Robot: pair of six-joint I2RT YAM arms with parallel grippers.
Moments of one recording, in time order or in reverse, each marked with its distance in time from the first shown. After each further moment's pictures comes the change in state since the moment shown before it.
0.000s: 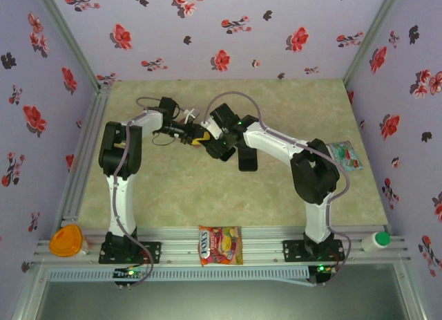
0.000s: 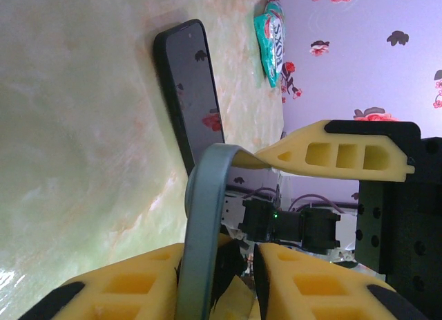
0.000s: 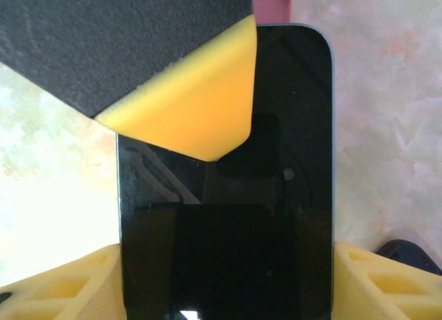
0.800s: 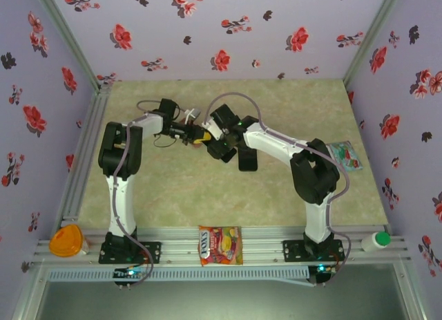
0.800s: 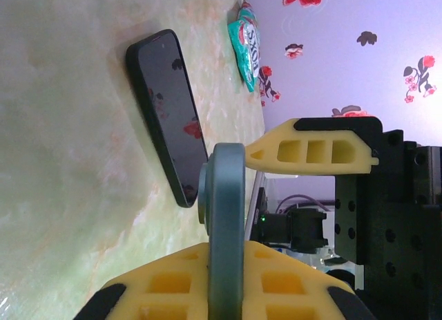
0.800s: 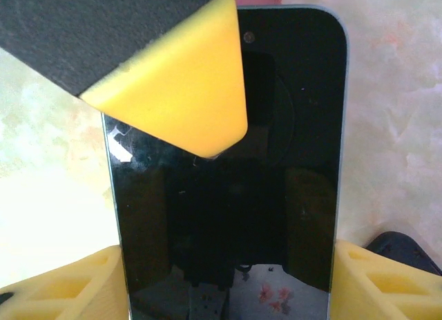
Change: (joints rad) left arm 0.000 -0.014 -0.086 0.209 0.076 -0.100; right arm 0.000 -0.002 -0.018 0.004 0.026 0.000
